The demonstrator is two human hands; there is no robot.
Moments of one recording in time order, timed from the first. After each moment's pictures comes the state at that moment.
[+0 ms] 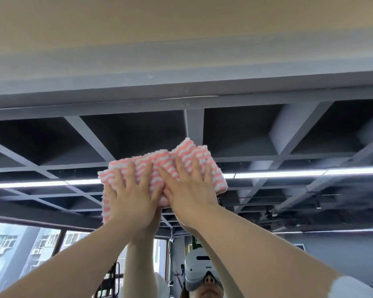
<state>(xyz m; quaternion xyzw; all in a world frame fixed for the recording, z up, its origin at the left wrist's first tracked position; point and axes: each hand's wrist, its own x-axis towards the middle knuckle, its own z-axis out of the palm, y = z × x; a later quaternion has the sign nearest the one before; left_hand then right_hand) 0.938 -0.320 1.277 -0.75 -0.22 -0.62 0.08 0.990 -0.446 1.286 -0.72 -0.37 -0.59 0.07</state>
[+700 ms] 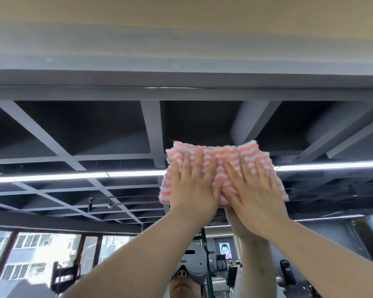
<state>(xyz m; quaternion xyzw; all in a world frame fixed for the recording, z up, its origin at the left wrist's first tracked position) 1.092 -0.617 1.273 -0.78 -0.03 -0.59 0.20 1.140 -0.745 1.244 -0.78 -0.19 -0.58 0.15</state>
